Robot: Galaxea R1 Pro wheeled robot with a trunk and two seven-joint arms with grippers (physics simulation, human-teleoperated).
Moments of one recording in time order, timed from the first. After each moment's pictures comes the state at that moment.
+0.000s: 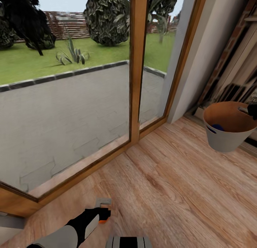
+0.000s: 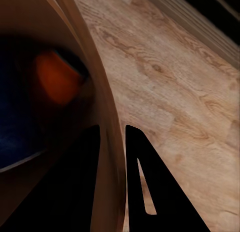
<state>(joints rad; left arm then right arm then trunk) -0.65 -0.10 -0.37 -0.20 0.37 0.20 0.13 -1.91 -0.52 0.33 0.05 0.09 1.05 0.08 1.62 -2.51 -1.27</state>
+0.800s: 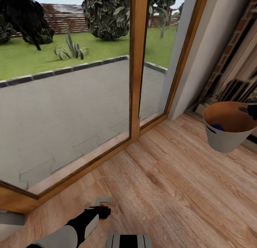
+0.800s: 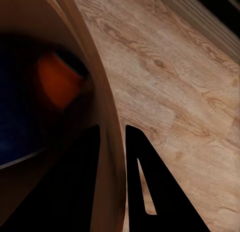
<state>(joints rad) -0.65 -0.10 -0.37 -0.20 0.37 0.16 0.13 -1.91 -0.52 0.33 0.05 0.09 1.05 0.08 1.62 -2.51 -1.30</state>
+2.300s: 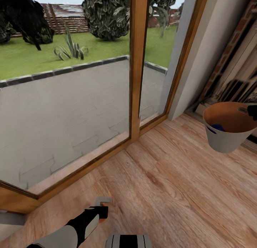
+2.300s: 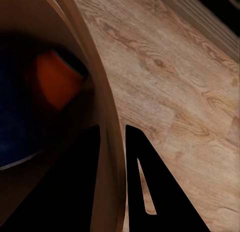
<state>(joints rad) -0.65 -0.10 -0.37 -0.20 0.37 0.15 0.13 -1.90 -0.52 0.33 0.04 0.09 1.05 0.08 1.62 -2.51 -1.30</state>
